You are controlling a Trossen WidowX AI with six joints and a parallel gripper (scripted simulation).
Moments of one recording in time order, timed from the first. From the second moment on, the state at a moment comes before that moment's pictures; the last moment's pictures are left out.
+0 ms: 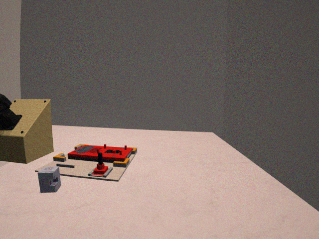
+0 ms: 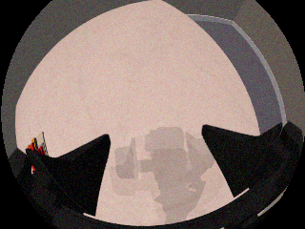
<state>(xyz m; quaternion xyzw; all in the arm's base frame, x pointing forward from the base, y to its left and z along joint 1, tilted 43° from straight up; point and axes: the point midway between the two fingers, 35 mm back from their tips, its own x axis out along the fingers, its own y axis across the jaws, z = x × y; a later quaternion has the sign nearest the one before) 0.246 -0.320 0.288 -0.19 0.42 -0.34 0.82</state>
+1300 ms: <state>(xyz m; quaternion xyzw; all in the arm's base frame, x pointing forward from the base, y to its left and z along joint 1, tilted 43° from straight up) 0.285 -0.206 0.176 -0.45 0.64 0.00 0.63</state>
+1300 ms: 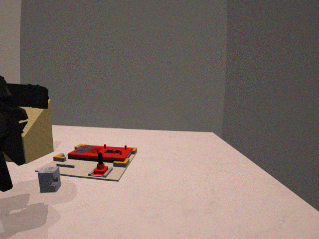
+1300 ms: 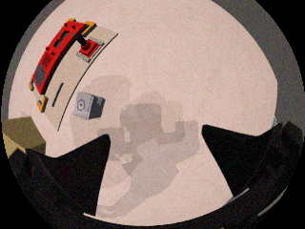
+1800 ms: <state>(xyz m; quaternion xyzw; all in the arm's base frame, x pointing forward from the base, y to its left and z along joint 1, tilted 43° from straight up) 0.282 -0.161 0.147 -0.56 0.66 0.16 0.48</state>
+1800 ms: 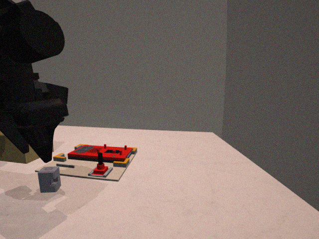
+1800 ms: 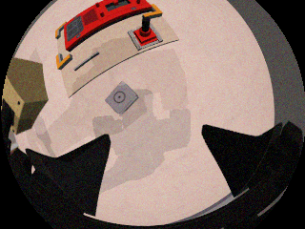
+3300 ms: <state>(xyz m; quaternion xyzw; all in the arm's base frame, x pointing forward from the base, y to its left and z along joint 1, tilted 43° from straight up) 0.269 -0.147 0.086 -0.66 0.63 0.35 0.21</state>
